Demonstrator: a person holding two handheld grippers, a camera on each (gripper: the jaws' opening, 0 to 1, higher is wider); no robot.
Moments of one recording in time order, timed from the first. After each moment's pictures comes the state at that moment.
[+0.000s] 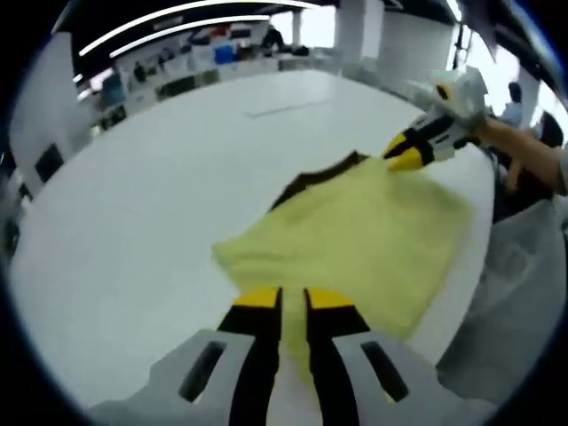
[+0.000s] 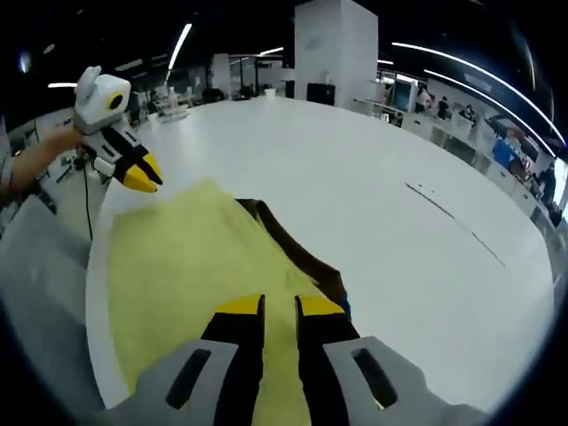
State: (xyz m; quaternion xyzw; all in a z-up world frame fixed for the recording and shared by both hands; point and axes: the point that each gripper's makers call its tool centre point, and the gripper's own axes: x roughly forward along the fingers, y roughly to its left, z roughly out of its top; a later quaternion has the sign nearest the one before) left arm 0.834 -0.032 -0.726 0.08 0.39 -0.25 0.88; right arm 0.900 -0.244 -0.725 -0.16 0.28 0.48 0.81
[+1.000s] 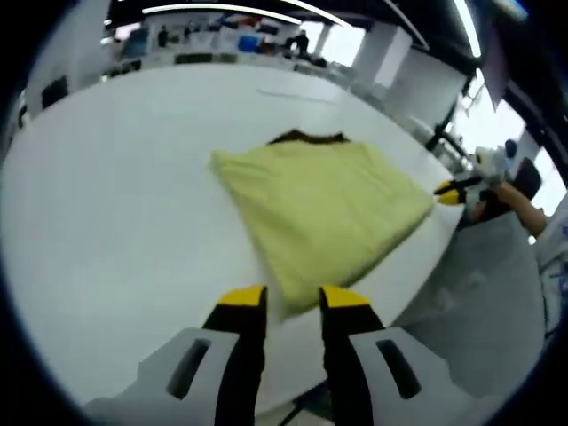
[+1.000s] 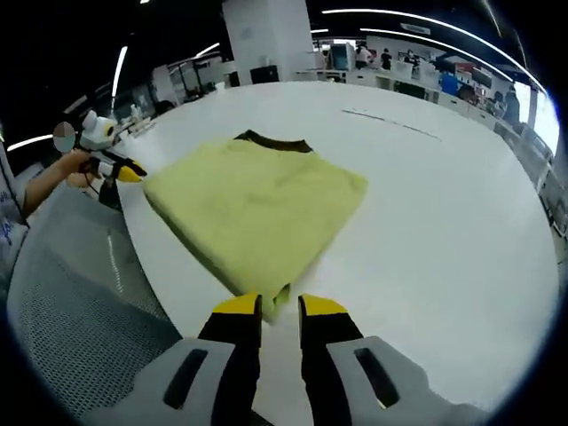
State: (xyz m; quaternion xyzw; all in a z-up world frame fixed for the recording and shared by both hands) left arm 0.746 -0.015 -0.759 -0.05 0.41 -0.25 0.88; right arm 0.780 -0.360 -0.757 -0.10 0.37 0.39 0.84
